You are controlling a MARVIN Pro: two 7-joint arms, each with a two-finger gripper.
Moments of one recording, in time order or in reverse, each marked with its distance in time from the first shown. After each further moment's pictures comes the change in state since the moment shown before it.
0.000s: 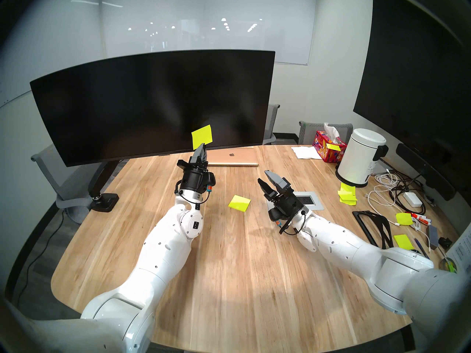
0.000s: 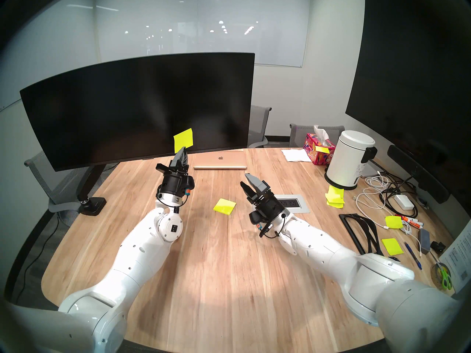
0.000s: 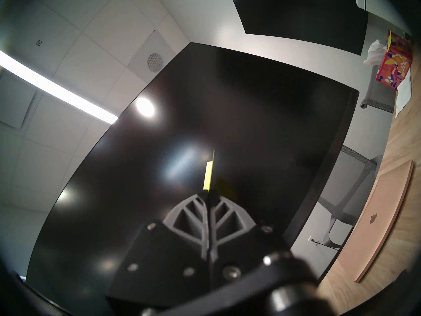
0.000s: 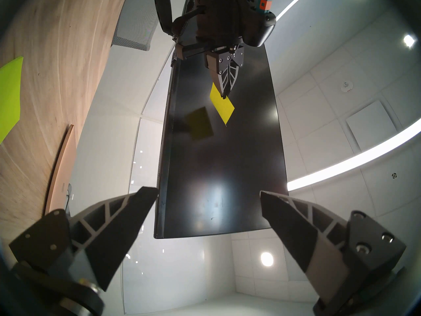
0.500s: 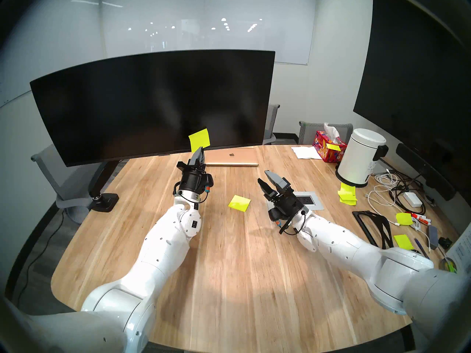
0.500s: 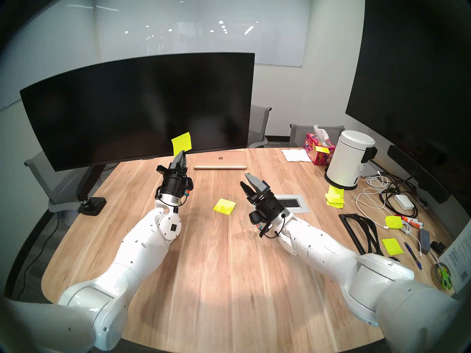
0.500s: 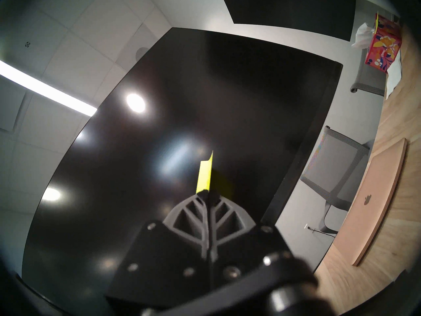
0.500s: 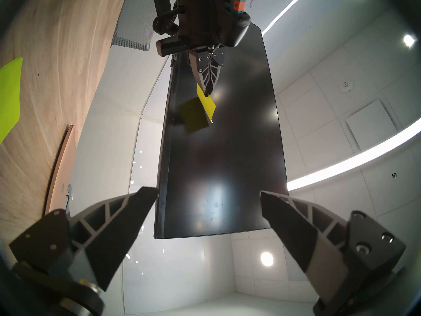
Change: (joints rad) left arm -0.066 -0.008 -0.014 0.141 0.011 -0.008 0.012; right arm 0.000 0.000 0.000 -0.001 0.000 -0.001 0.000
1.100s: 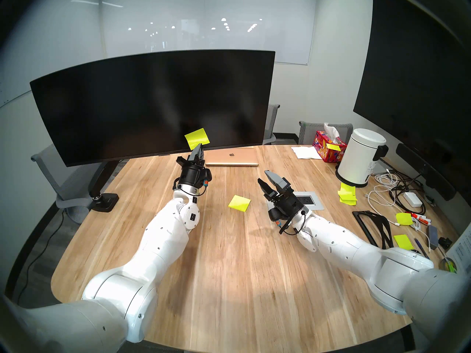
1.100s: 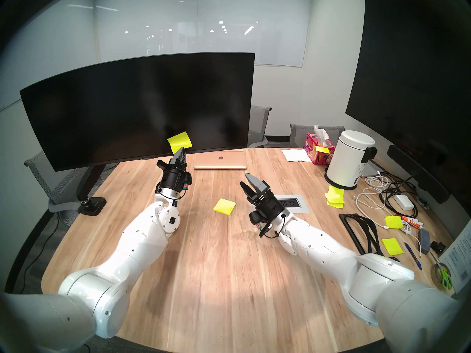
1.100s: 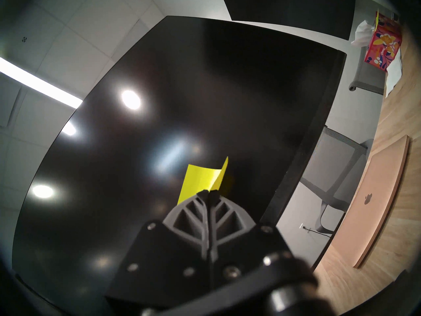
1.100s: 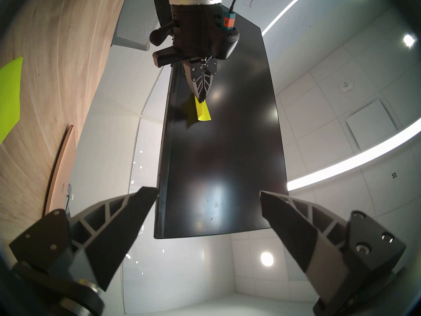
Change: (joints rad) left arm -0.072 -0.011 -0.019 0.068 -0.028 -0.059 -0.035; right arm 0.000 0.000 0.000 0.000 0.000 0.000 0.000
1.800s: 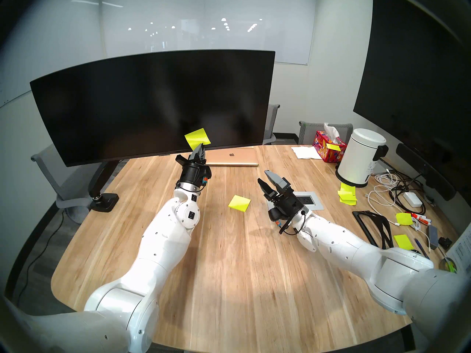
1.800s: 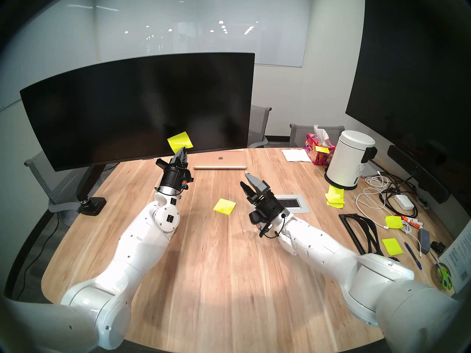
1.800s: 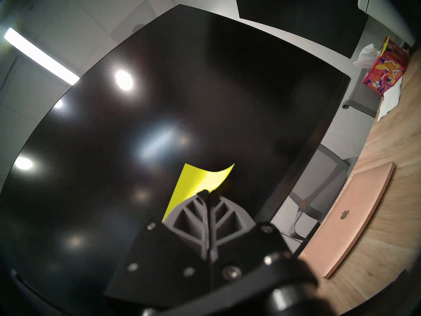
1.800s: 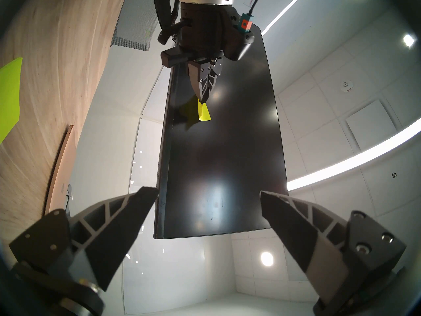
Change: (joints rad) left arm 0.087 -0.022 -0.056 -0.148 -0.129 -0.008 -0.204; right arm 0.000 0.000 0.001 -0.001 0.000 0.000 0.000
